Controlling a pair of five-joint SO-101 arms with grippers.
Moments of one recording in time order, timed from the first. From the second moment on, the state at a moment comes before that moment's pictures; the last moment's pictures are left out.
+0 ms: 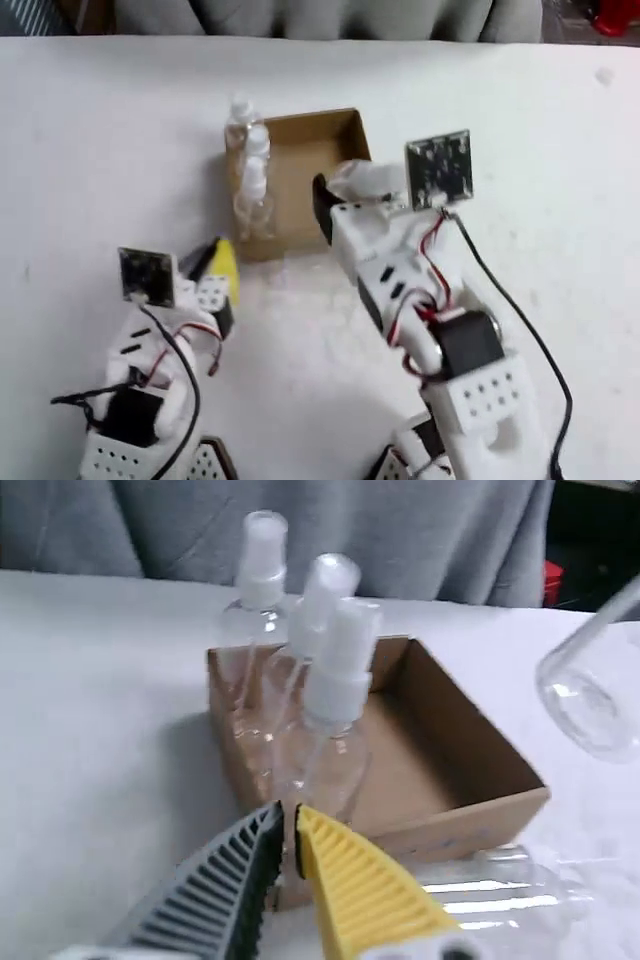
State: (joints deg) left arm 8.0 -104.5 89.9 45.1 12.4; right arm -25.6 -54.3 40.0 44.2 -6.6
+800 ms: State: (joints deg) left arm -7.3 -104.5 97.1 42.2 12.4; right arm -20.0 -15.3 41.7 7.0 0.1
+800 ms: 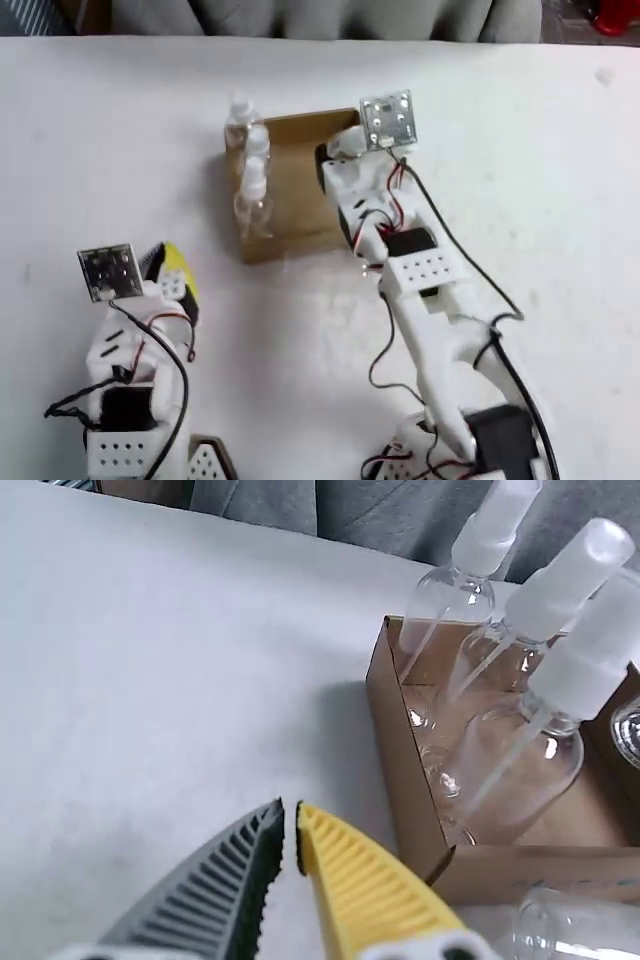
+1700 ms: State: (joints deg) left arm -7.3 -104.5 97.1 42.2 12.4; right arm -19.1 8.2 27.8 1.5 2.4
